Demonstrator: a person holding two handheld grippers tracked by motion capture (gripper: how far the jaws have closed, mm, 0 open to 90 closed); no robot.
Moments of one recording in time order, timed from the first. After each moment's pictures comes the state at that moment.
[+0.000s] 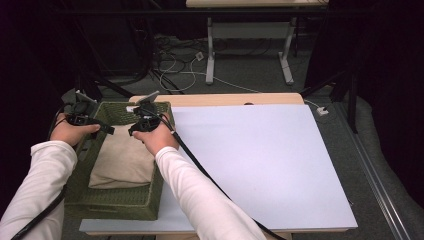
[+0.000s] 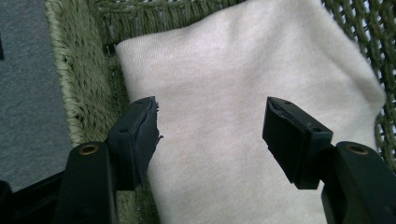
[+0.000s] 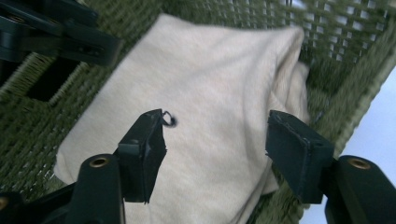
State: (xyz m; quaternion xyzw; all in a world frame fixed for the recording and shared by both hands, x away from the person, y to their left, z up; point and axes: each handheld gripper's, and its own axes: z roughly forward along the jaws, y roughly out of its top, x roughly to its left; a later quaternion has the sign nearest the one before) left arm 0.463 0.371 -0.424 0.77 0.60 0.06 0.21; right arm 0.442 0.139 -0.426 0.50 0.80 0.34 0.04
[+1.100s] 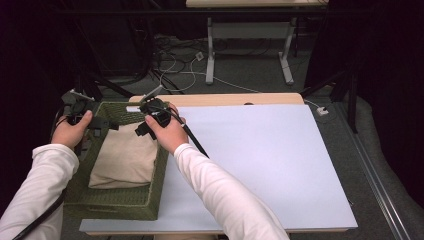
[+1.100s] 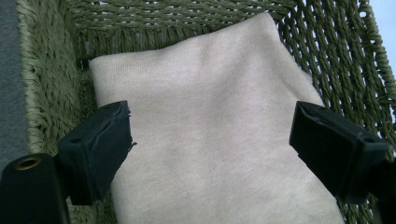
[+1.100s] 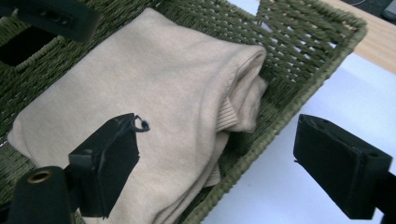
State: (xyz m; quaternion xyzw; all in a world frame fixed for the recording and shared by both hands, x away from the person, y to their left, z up) left arm 0.457 0.368 -0.421 0.74 0.61 0.04 0.28; right arm 0.448 0.114 -0.413 0.42 0.84 0.32 0.09
